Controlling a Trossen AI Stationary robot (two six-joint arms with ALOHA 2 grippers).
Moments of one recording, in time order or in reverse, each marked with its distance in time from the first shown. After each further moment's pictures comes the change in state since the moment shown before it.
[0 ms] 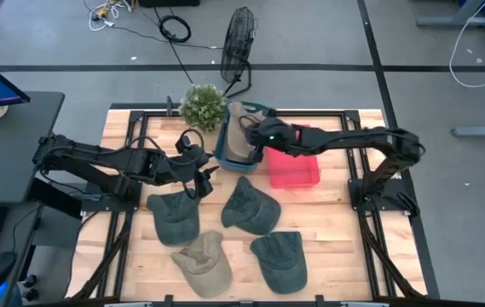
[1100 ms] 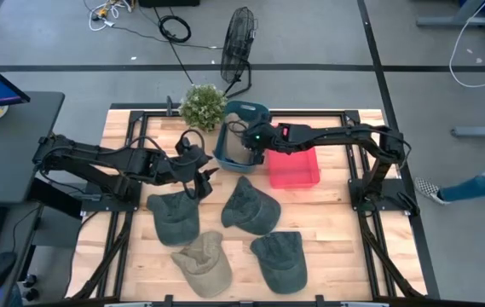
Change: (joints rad) left arm 0.000 0.000 0.000 -0.037 0.061 -0.046; right arm -0.022 0.120 0.125 -0.256 -0.021 0.000
